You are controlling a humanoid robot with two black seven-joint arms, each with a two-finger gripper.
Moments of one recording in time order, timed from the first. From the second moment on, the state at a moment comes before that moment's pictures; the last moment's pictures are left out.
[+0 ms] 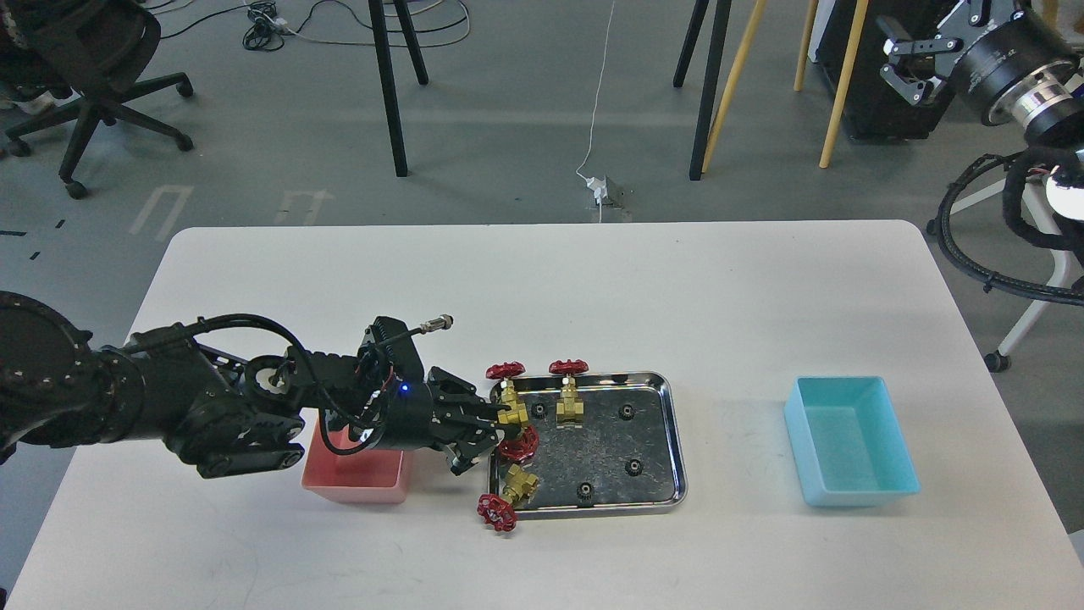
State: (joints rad) left arm -1.14 0.23 0.78 -0.95 1.30 0.39 -0.49; right arm 1.08 -0.51 0.55 0.49 0.01 0.49 0.22
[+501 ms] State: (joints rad) left arm -1.24 0.40 0.70 -1.12 1.31 0.41 -0.49; right arm 1.08 -0.51 0.56 0.49 0.01 0.49 0.22
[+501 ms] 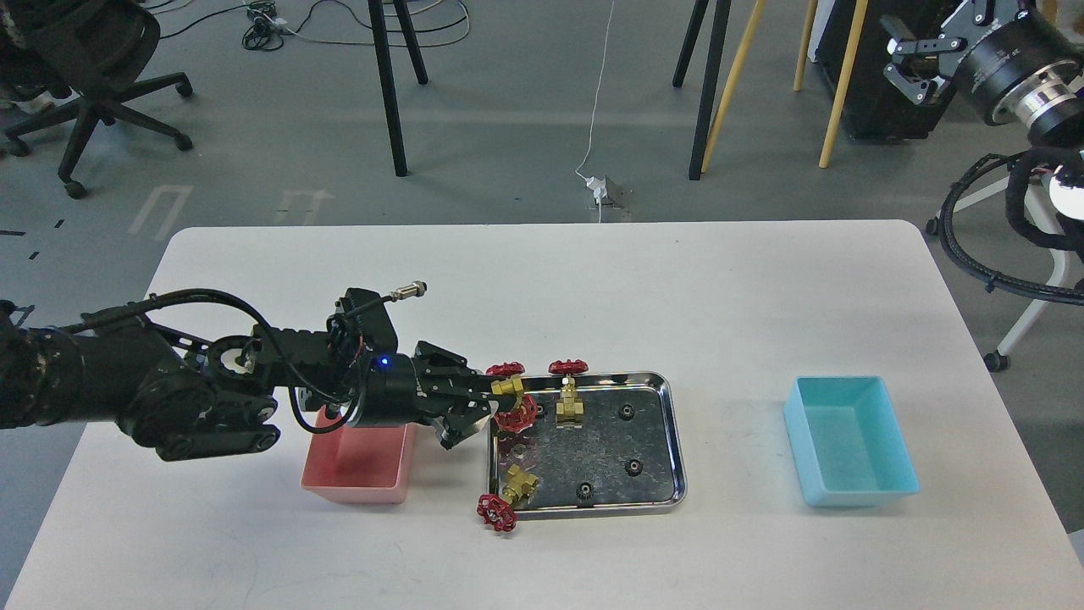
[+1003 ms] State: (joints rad) left arm -1.25 0.76 0.65 -1.25 1.45 0.41 -0.49; right arm 1.07 -0.50 0.56 0.49 0.01 0.49 0.22
